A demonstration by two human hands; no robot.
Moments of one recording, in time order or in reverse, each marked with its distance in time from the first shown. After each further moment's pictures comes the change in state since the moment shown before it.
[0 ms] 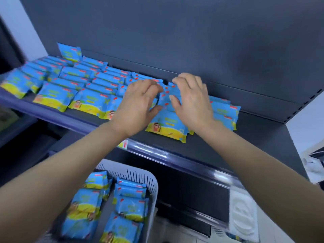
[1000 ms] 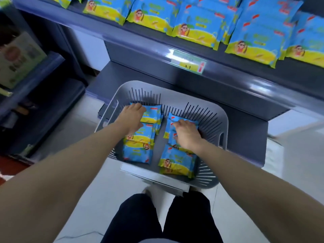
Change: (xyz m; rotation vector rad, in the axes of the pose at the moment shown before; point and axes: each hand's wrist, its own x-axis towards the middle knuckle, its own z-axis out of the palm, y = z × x) left_hand -0.330 -0.171 0.070 0.151 -0.836 -0.301; right_hand -0.215 -0.181 0.238 -0.057 -0.977 0.063
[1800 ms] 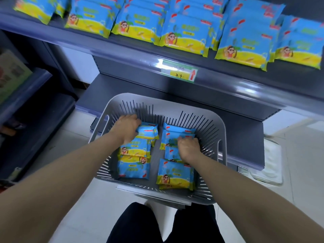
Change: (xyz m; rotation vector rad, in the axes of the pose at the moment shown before) left_hand 0.028 -0.007 0.003 0.057 0.022 0.108; right_hand 0.013 0.015 0.037 -0.061 -0.089 0.236
